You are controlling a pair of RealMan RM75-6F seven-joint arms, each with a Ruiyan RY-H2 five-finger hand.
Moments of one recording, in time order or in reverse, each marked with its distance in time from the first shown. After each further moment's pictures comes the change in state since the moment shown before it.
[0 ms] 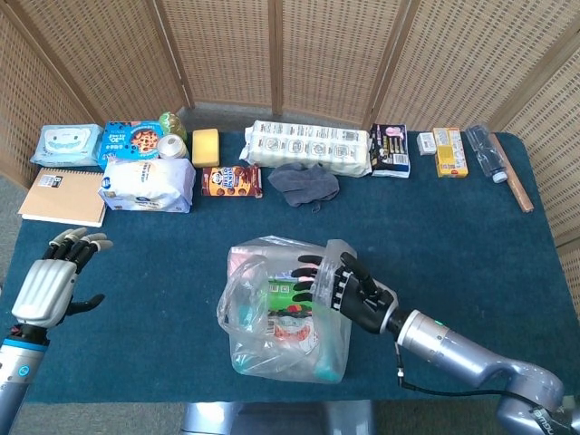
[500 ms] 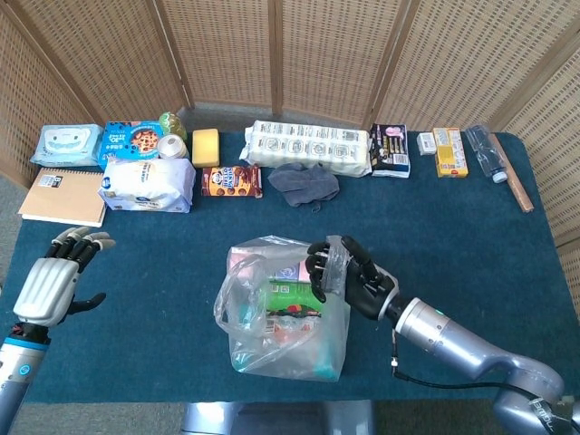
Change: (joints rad) left arm -0.014 0.002 -0.002 0.006 0.016 -0.009 -0.001; right arm 0.048 0.065 0.021 -0.059 0.201 0.032 -0.149
